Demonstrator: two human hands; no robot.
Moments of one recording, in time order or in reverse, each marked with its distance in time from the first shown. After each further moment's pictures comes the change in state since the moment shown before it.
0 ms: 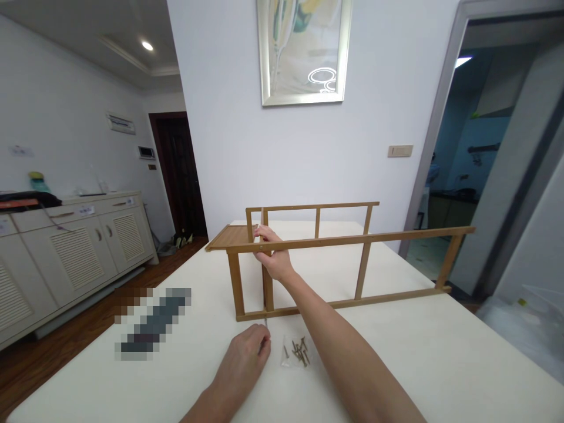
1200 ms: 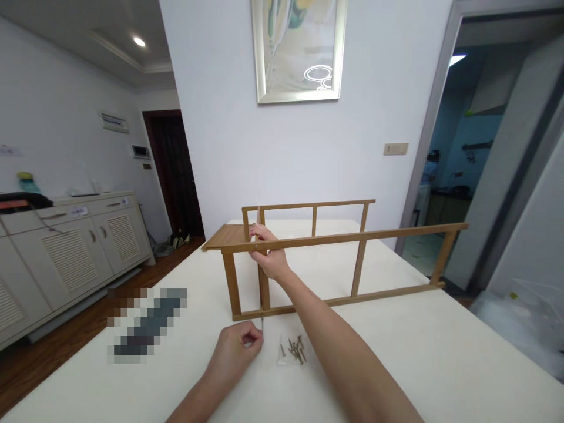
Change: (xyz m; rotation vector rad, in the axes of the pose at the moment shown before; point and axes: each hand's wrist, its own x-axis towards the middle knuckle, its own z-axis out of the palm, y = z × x) left_hand 0.008 -0.008 -0.009 -0.388 -0.071 -0.317; right_hand 0.001 0.000 0.001 0.022 0.024 -0.029
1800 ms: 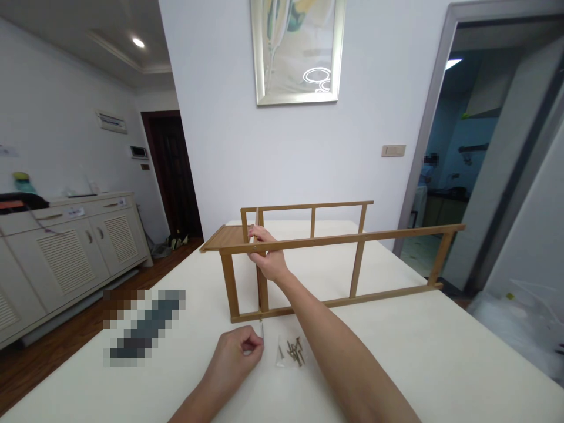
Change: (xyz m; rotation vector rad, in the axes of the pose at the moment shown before) left_hand -0.007 0.006 0.001 0.005 -0.029 0.036; right_hand 0.000 0.000 0.000 0.009 0.005 -0.011
